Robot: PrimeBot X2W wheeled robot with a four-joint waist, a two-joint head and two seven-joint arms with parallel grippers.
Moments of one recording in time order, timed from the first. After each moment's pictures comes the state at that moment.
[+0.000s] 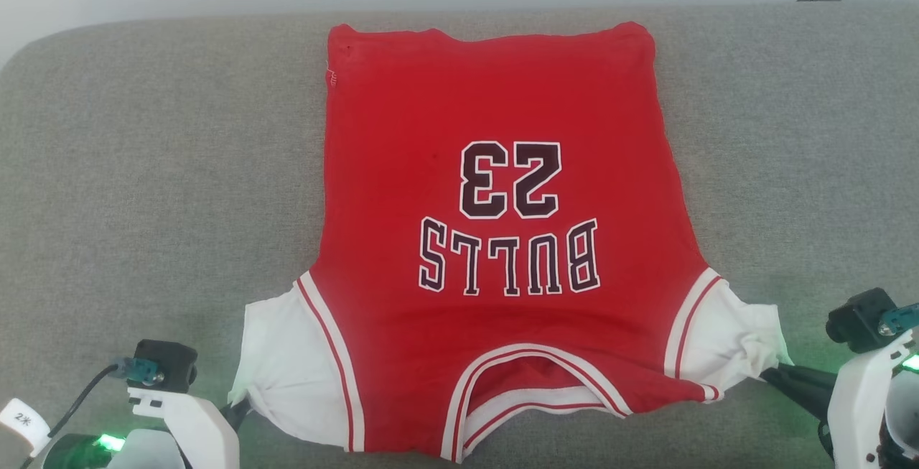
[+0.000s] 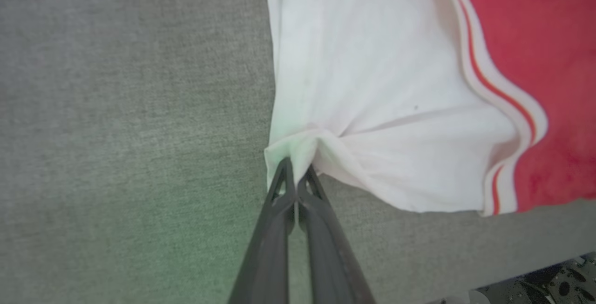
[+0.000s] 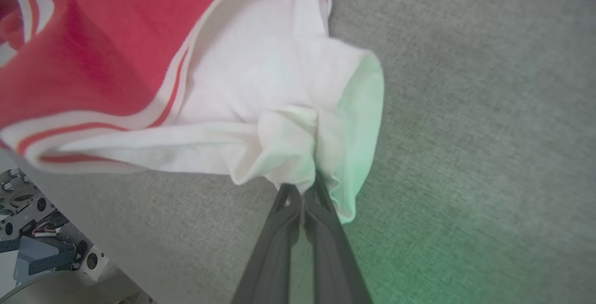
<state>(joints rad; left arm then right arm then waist) -0.10 0.74 -0.54 0.05 -0.87 0.22 0.36 -0.56 -0.99 1.20 0.25 1.17 0.13 0.01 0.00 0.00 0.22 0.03</state>
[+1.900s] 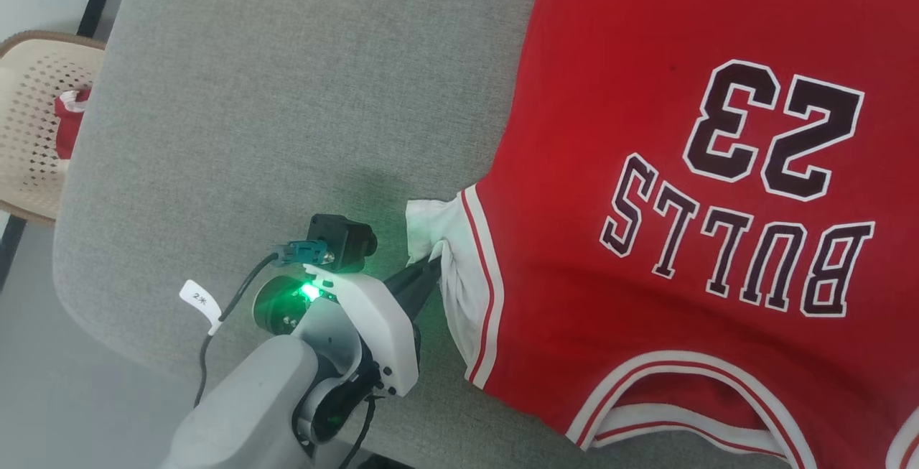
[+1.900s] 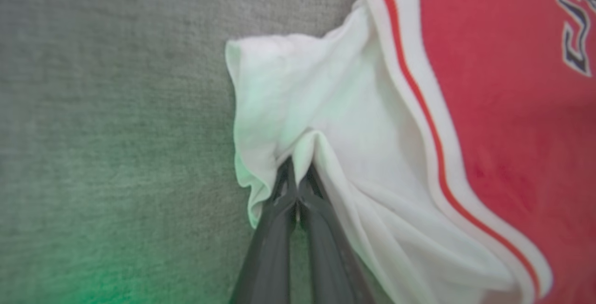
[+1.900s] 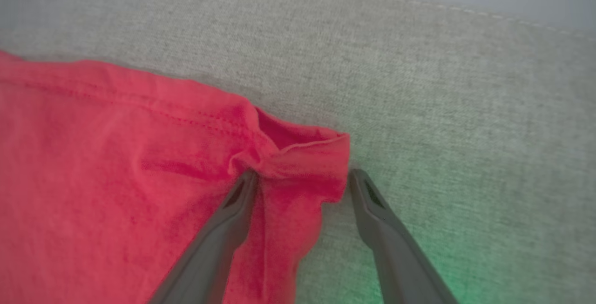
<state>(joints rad) -0.49 0.32 -0.67 0.30 -0.82 0.06 0.17 -1.34 -0.69 0.72 1.07 0.98 0.13 0.65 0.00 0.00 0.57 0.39</state>
